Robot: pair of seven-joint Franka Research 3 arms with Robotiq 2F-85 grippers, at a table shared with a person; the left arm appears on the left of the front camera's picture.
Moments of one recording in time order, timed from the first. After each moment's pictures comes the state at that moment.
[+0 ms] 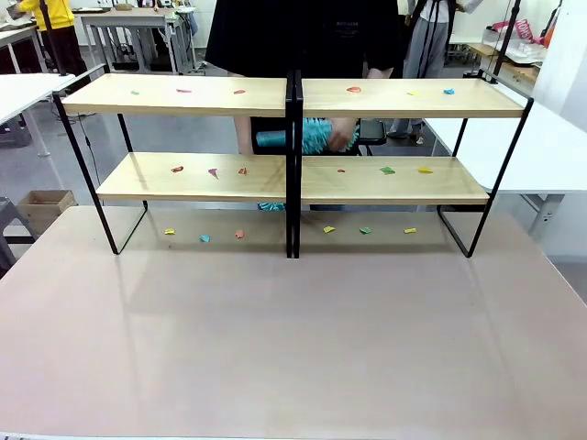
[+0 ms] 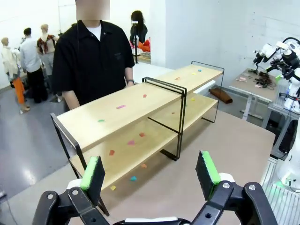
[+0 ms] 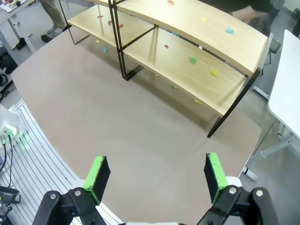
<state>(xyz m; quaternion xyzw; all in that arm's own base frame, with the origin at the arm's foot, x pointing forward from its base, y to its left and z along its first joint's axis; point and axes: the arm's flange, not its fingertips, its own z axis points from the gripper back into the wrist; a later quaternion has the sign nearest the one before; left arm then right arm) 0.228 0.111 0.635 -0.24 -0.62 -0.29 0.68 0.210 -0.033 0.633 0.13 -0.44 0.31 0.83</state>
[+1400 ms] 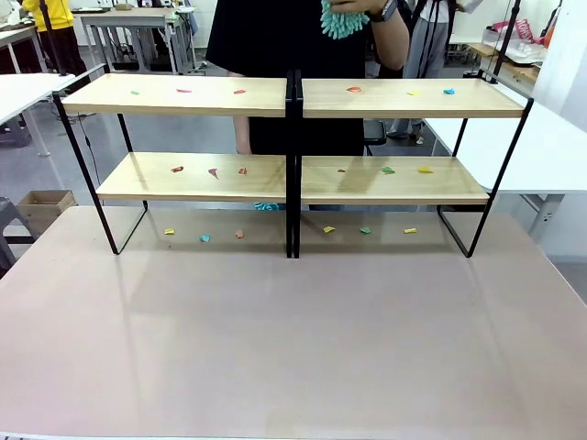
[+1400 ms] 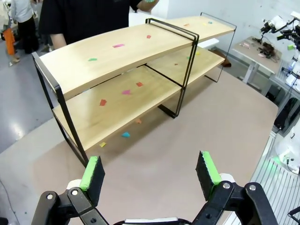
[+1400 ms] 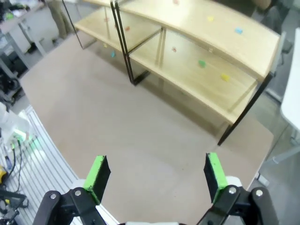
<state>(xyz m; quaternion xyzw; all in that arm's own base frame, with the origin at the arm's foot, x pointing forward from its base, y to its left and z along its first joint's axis) 0.271 0.095 0.581 -0.23 -0.52 -0.29 0.77 0.240 -0.035 0.622 0.17 -0.44 0.31 0.83</state>
